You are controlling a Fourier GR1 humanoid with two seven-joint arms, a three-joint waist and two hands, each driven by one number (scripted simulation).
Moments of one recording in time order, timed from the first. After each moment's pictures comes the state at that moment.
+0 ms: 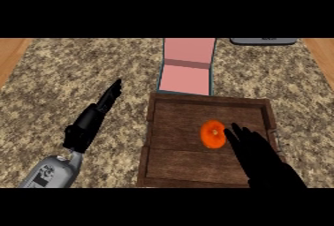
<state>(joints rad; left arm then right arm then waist) -0.24 0.39 -0.40 -1.52 0.18 0.14 0.03 -0.08 -0.51 0.67 -2.29 0.73 0.25 0.93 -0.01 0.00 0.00</state>
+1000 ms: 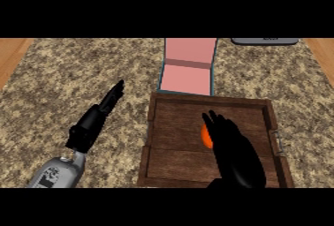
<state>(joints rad) -0.21 0.29 -0.31 -1.53 0.07 0.05 0.05 -0.16 -0.21 0.61 -1.93 0.84 0.32 0.90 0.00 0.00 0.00</state>
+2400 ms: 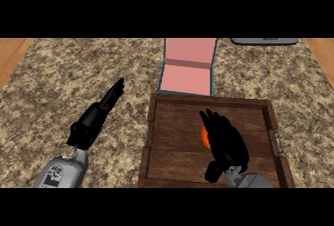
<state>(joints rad) -0.19 0.16 -0.17 -1.53 -0.07 -0.09 0.07 -0.15 -0.08 0.47 -1.63 1.00 0.33 0.65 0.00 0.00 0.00</state>
